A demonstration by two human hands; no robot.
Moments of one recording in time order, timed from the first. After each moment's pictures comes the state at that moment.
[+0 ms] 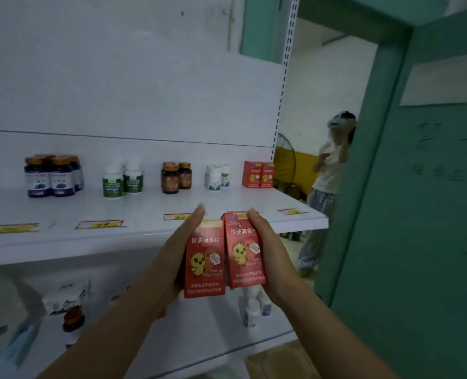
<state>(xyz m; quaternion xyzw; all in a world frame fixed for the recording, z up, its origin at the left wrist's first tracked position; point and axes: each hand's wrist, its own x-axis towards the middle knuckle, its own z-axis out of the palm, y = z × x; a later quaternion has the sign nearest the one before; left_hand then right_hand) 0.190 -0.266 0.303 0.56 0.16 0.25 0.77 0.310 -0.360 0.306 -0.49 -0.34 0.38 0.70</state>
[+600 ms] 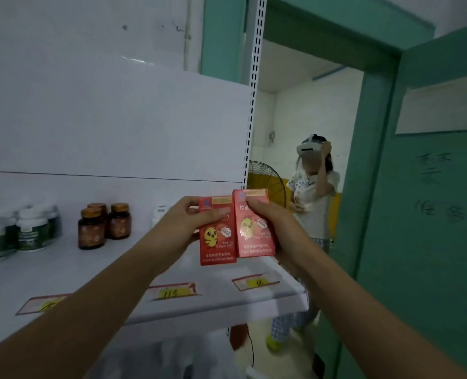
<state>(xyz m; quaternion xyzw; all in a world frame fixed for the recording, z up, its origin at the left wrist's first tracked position) 0.433 -0.185 0.381 0.66 0.16 0.35 0.64 0.578 -0.293 0.382 -0.49 -0.46 0.31 0.67</state>
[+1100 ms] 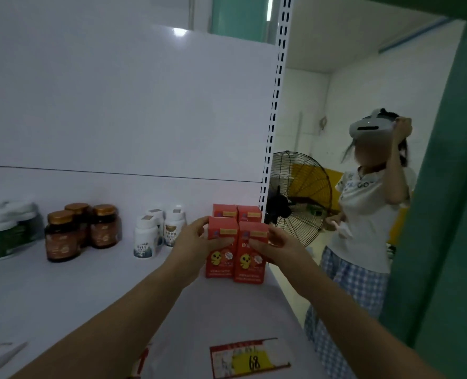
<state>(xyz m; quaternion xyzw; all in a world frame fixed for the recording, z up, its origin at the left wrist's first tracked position) 0.577 -0.076 0.327 0.61 0.27 0.43 0.61 0.742 -0.166 0.322 -0.56 -0.50 0.29 0.59</state>
